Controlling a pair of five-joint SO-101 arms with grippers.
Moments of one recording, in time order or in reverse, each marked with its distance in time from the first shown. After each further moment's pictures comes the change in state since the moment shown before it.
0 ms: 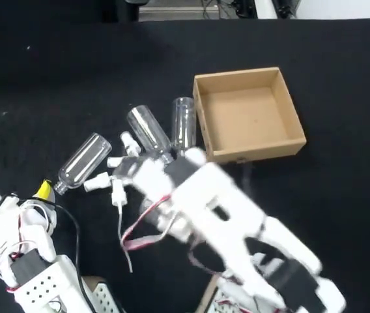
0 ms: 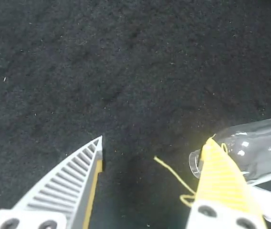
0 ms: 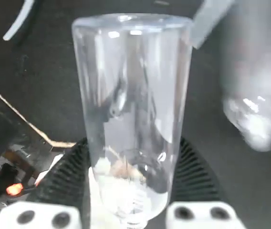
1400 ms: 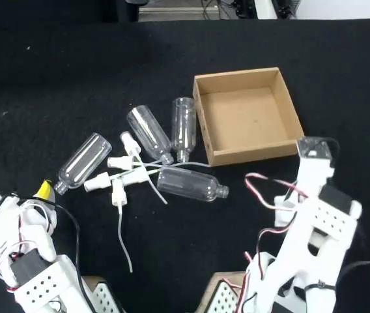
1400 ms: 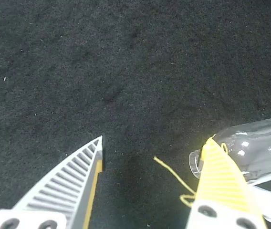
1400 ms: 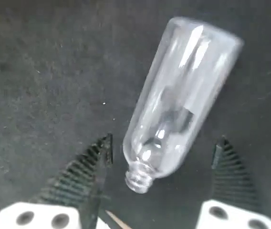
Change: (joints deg) left arm 0.0 0.0 0.0 0.0 0.0; right arm 68.7 -20.0 25.6 -22.2 6.4
